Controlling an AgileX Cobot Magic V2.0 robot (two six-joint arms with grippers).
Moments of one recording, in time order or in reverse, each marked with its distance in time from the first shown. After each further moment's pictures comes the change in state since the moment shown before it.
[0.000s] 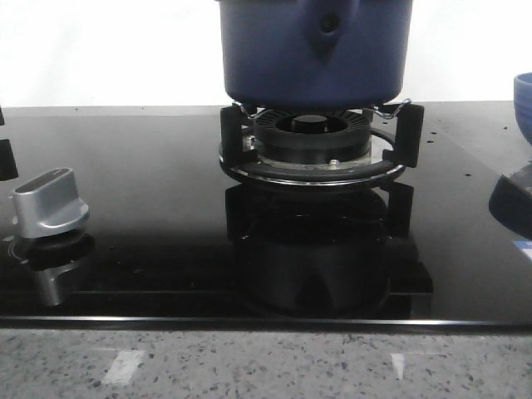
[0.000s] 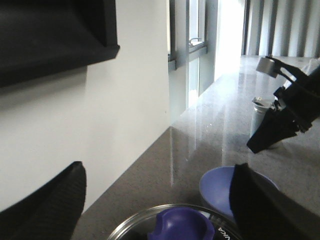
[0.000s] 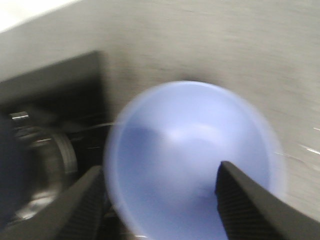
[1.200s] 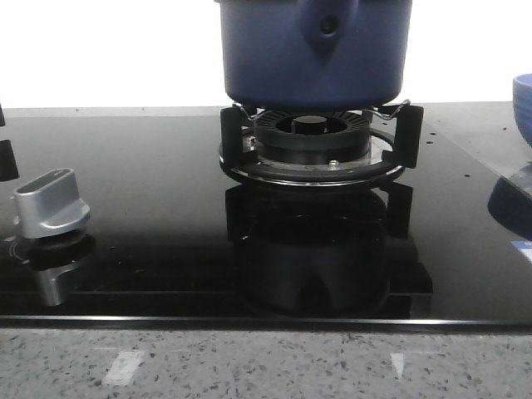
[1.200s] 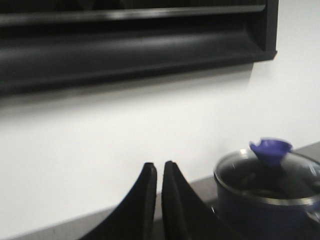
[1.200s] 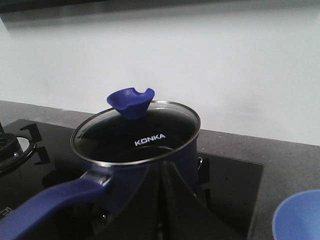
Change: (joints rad) left arm 0.156 -1.046 0.851 0.152 -0.578 -0.145; right arm 0.577 -0.761 0.771 0.537 -0.822 -0.719
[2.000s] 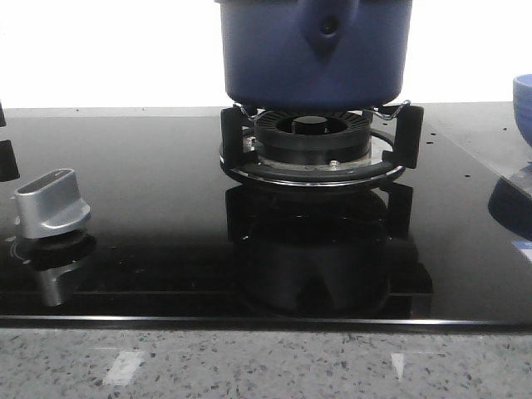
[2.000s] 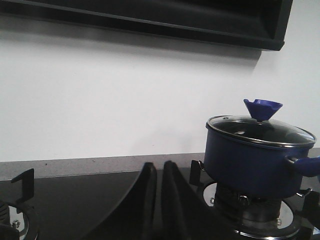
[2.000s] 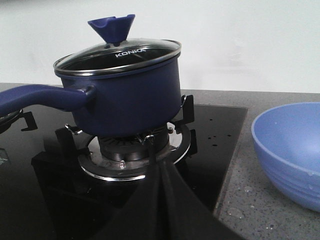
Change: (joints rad) left arm 0.000 -0.382 0.403 -0.174 -0.067 0.000; right arm 0.001 -0.281 0.326 0.013 -0.043 -0.002
